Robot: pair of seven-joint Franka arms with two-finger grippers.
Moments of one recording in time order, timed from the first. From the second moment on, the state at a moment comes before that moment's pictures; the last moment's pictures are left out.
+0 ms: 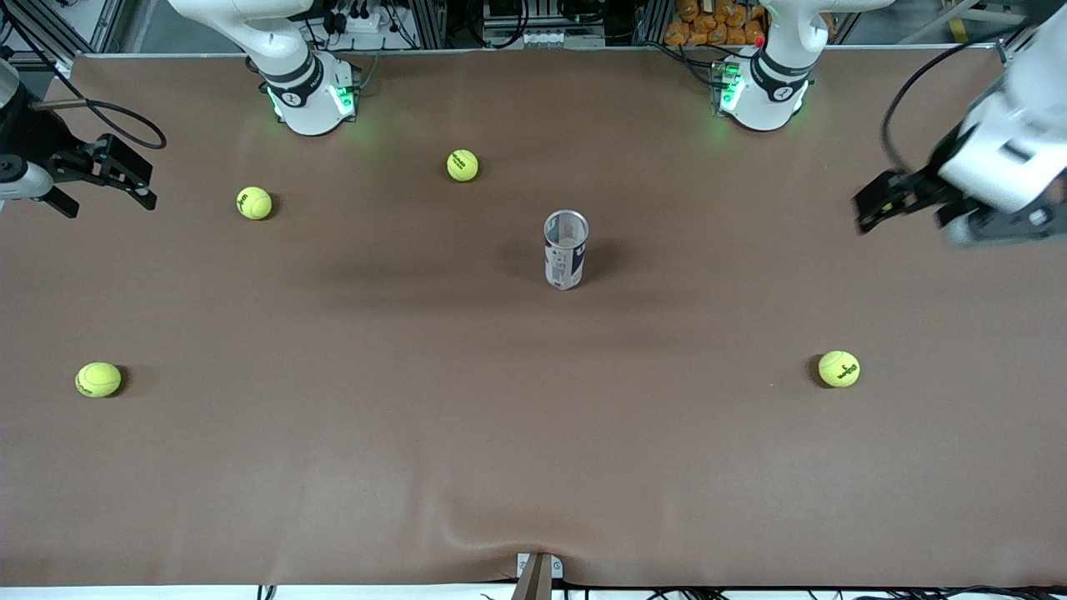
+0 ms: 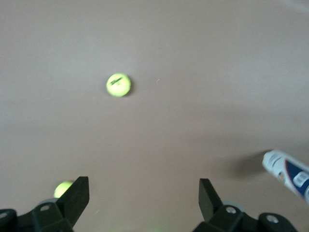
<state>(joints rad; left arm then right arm) -0.03 0.04 -0.15 -1.42 0.05 1.45 -0.24 0.08 -0.15 -0.03 -1.71 -0.01 1.67 -0.07</state>
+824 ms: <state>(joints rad) -0.02 -0.04 -0.07 -1.46 0.05 1.40 -0.09 0.08 -0.15 -0.03 -1.71 -0.01 1.66 -0.07</state>
